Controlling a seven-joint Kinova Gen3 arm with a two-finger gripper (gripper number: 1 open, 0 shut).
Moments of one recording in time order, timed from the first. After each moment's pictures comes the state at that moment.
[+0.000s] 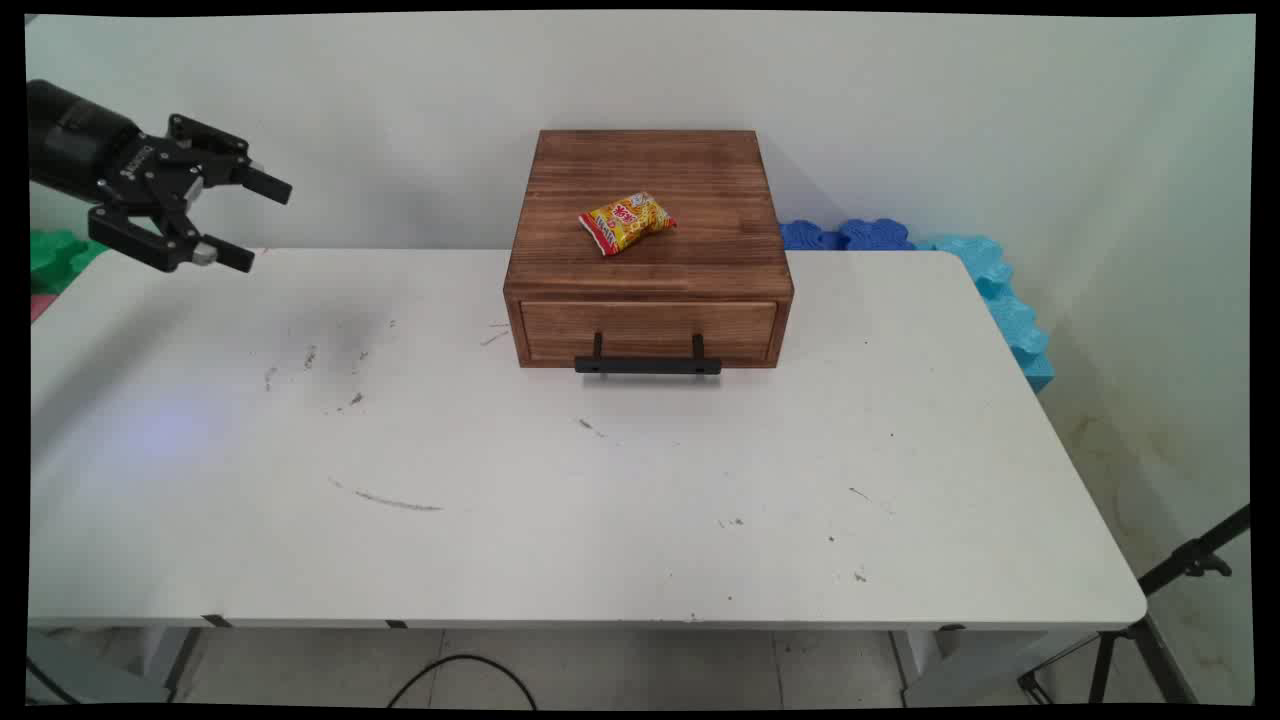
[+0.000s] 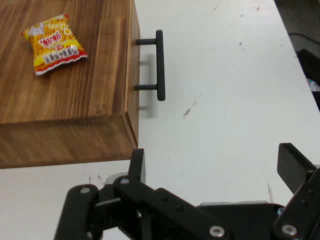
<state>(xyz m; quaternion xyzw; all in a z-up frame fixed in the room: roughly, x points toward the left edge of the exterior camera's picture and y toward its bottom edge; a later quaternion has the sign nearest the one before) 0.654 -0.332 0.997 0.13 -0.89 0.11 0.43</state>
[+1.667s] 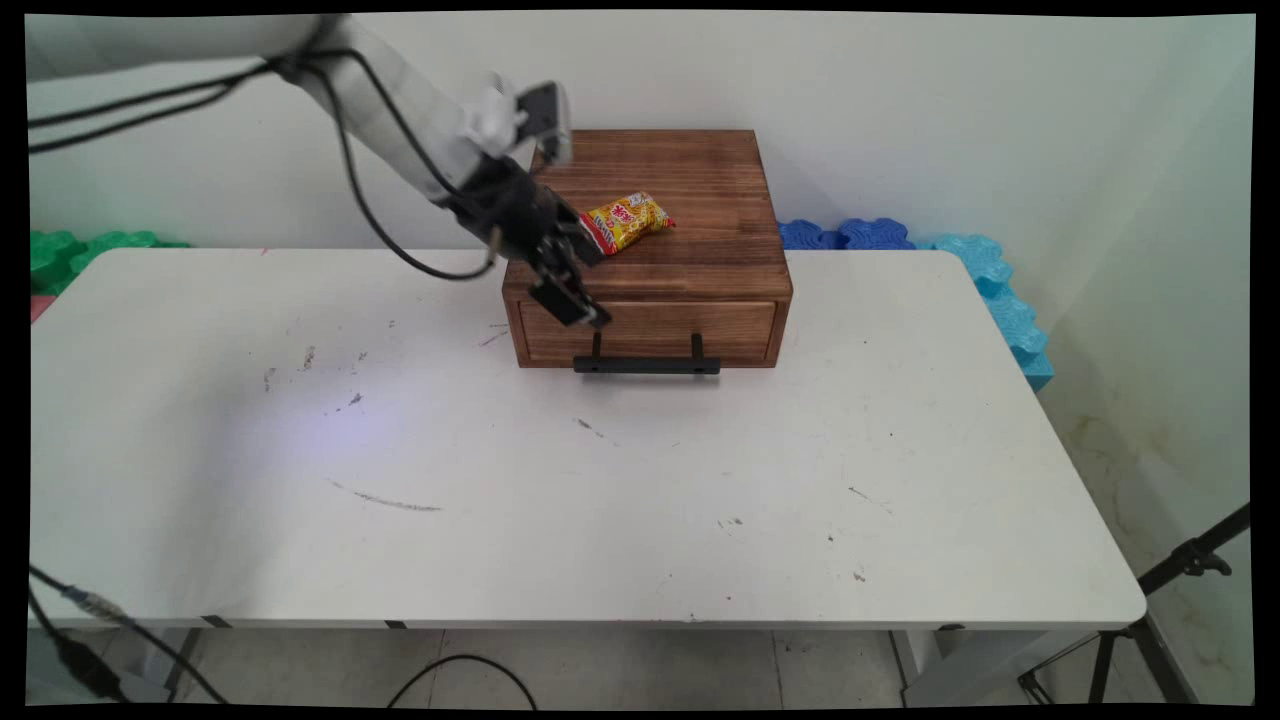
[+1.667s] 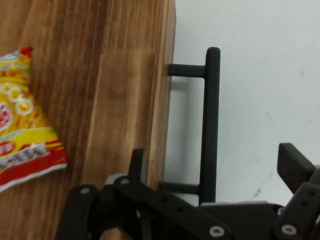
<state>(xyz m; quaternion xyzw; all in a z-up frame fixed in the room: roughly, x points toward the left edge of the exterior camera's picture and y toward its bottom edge) 0.333 -0.478 0.936 0.20 -0.94 0.11 0.26</state>
